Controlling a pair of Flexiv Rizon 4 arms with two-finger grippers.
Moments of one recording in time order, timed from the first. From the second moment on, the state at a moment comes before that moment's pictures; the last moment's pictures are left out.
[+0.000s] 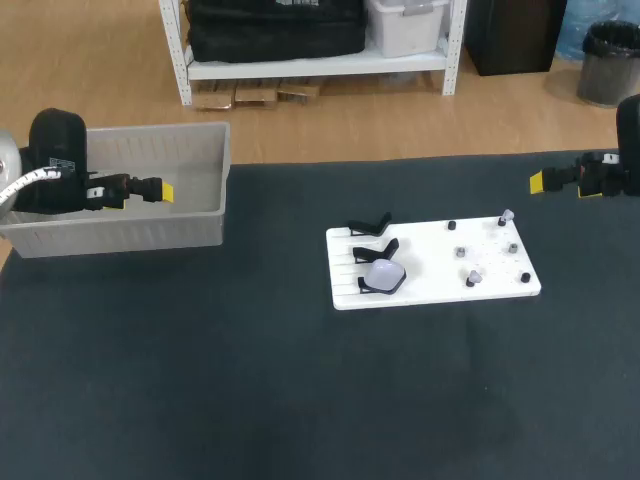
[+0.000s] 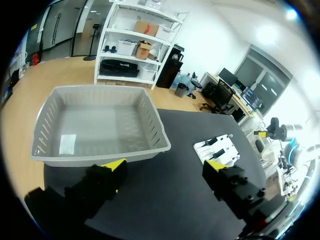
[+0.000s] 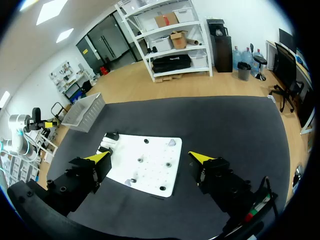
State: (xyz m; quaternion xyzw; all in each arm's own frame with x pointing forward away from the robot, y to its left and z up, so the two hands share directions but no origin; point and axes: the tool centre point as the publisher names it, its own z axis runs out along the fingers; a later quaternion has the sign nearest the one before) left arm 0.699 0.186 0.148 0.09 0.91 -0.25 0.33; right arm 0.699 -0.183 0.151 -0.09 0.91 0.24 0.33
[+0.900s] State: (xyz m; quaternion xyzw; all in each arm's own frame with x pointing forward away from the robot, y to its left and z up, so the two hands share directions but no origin) left arm 0.651 0.120 0.169 0.43 0.79 -0.19 0.39; right arm 0.699 -0.183 0.151 -0.09 0.91 0.24 0.33
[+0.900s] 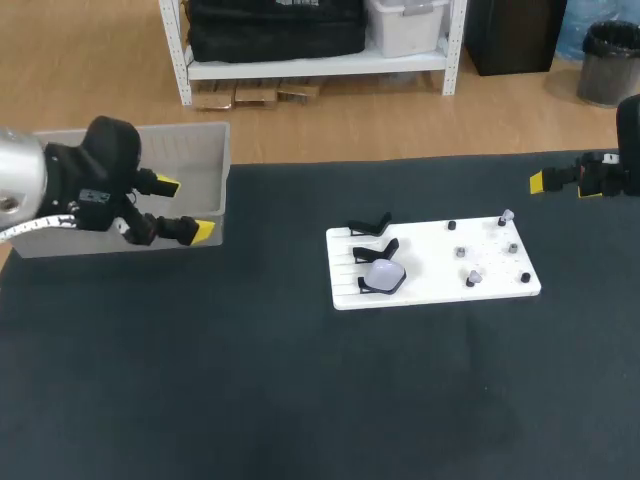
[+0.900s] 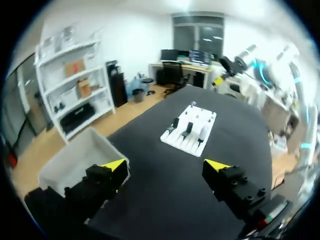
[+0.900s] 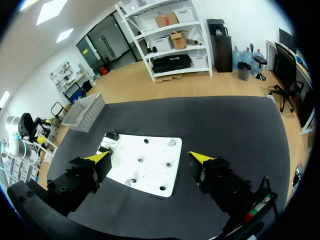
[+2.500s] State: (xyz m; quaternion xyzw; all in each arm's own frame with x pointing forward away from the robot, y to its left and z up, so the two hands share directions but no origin) left arm 0.635 -0.029 0.094 0.51 0.72 -0.23 0.41; right arm 0.699 -0.183 0.151 -0.09 0.91 0.24 0.33
